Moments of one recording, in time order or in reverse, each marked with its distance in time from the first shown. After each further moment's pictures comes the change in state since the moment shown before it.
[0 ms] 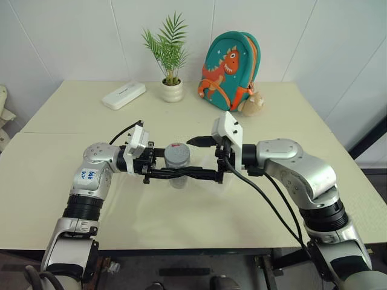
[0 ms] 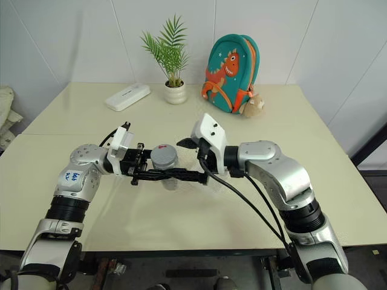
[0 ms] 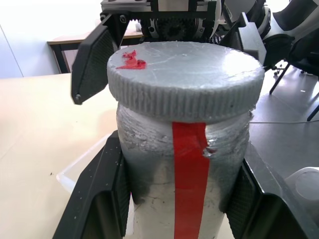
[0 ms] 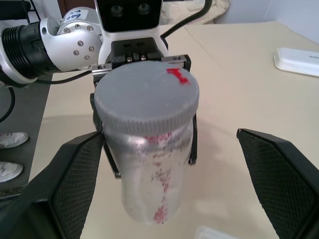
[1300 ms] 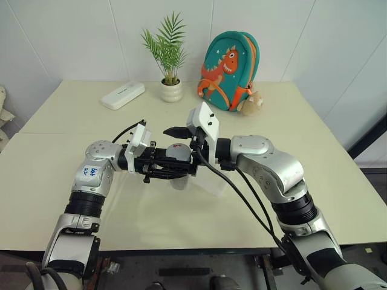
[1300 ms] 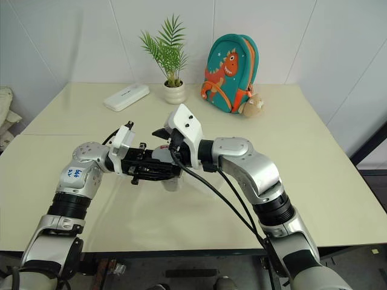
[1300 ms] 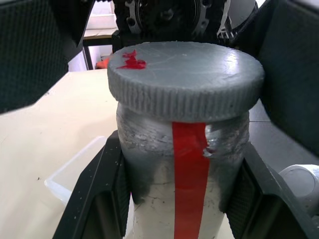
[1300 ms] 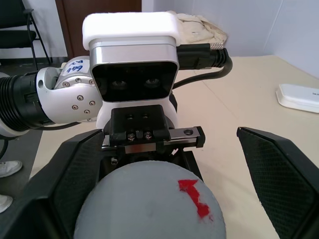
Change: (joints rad) left arm -0.033 -0.002 -0.016 0.035 0.001 0.012 -0.030; right arm -0.099 0.235 0.071 0.149 -0.078 -0.097 -0.109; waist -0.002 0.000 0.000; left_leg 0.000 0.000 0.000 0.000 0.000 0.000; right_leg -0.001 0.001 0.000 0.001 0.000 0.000
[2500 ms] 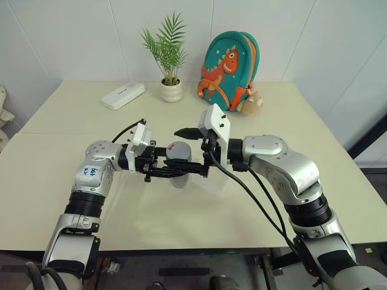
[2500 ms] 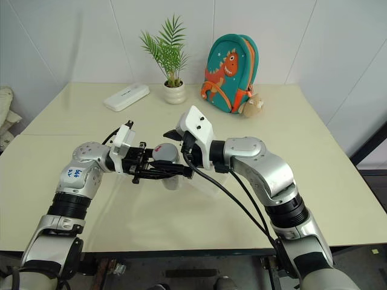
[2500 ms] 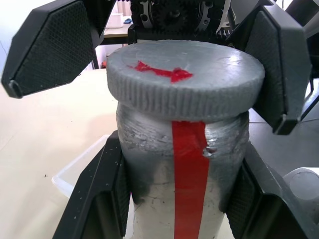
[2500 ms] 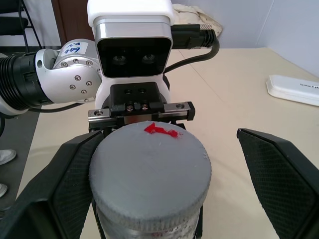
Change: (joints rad) left arm 0.000 0.000 -0.001 -0.001 0.001 0.003 0.019; right arm 0.032 -0.110 -0.028 -0.074 0.030 0.026 0.026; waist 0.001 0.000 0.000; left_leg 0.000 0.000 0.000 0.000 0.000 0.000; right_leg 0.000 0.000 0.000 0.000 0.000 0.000
